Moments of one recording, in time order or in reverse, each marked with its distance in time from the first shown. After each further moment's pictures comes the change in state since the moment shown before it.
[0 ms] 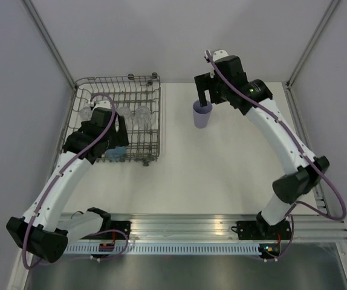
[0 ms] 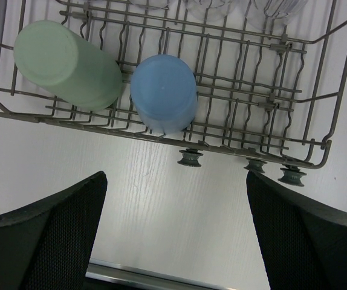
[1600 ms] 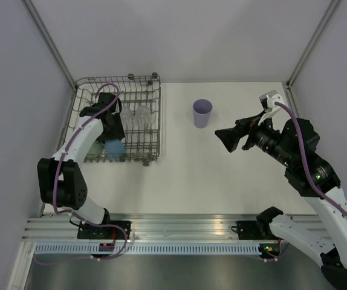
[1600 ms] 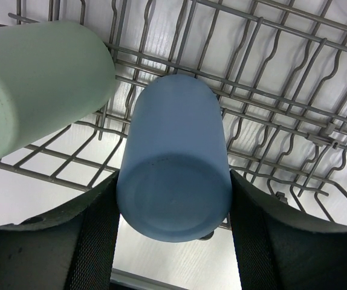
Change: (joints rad) left arm 0.241 0.476 0.103 0.049 0.167 0.011; right arm -0.002 -0.933 -0.791 0.380 -0.375 0.205
